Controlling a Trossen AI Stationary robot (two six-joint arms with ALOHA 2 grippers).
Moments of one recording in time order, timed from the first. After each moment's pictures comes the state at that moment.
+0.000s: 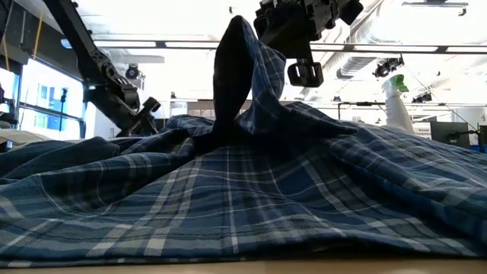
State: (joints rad) left arm 1.28 1.66 0.88 -0.40 0.78 -0.49; right arm -0.03 1.64 1.23 -0.35 -0.45 0.81
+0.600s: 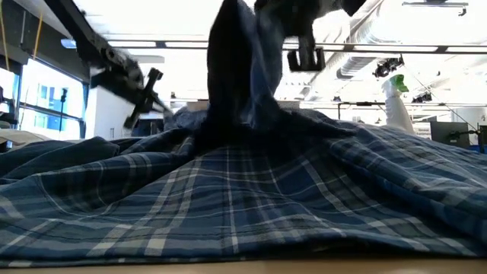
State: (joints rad) left arm 1.27 1.55 0.97 -0.30 0.94 -0.53; right arm 0.02 1.61 1.23 -0.29 -0.52 0.89
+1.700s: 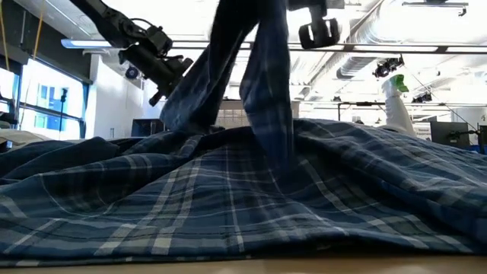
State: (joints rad) left arm 0.99 1.51 1.12 -0.24 0.35 -0.21; right arm 0.13 1.54 1.23 -0.27 -0.36 1.06
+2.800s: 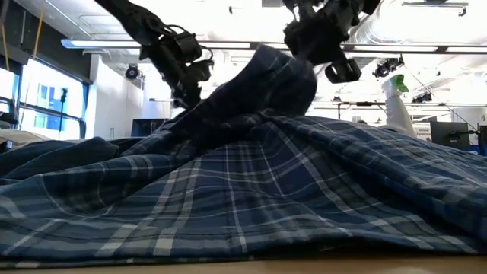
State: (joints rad) left arm 0.73 1.63 1.22 -0.52 0.26 0.27; right arm -0.12 1.52 1.23 -0.69 -0.39 0.87
